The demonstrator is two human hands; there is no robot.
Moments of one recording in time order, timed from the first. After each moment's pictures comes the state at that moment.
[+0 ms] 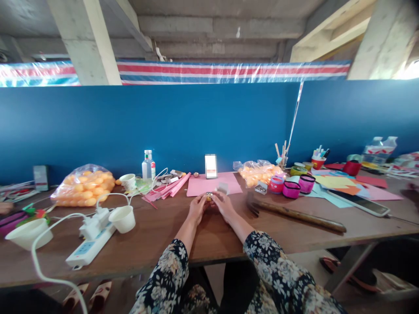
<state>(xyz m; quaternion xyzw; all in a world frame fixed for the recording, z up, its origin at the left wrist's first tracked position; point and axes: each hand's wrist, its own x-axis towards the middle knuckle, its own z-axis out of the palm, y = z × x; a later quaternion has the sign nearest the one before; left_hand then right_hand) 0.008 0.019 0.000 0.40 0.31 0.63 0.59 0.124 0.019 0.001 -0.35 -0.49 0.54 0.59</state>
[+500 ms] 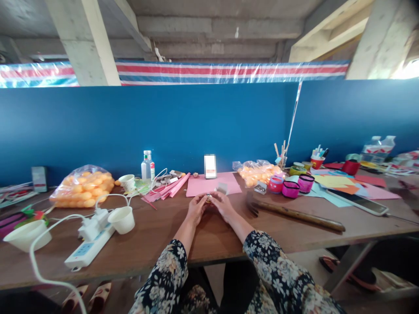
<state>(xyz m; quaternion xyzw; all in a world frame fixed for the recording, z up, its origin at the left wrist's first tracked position) 0.005 0.019 -0.001 0.40 0.30 0.63 0.60 0.127 0.014 0.006 -0.32 -0.54 0.53 0.58</state>
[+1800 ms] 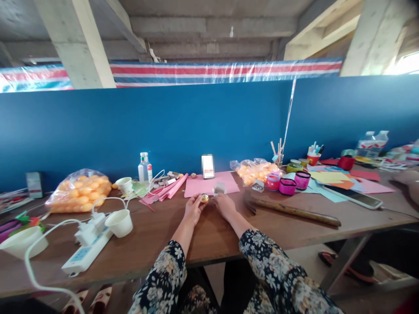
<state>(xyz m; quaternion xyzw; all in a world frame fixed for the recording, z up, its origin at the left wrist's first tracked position) 0.004 0.021 0.000 0.33 0.32 0.66 0.59 0.151 0.022 0.006 -0.58 -0.79 0.01 0.22</state>
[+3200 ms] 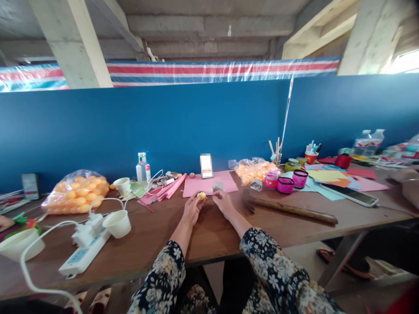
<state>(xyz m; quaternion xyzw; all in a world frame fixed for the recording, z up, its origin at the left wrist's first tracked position) 0.006 0.019 0.004 0.33 0.31 0.66 0.61 0.145 0.025 -0.001 -0.46 -0.61 0.29 0.57</state>
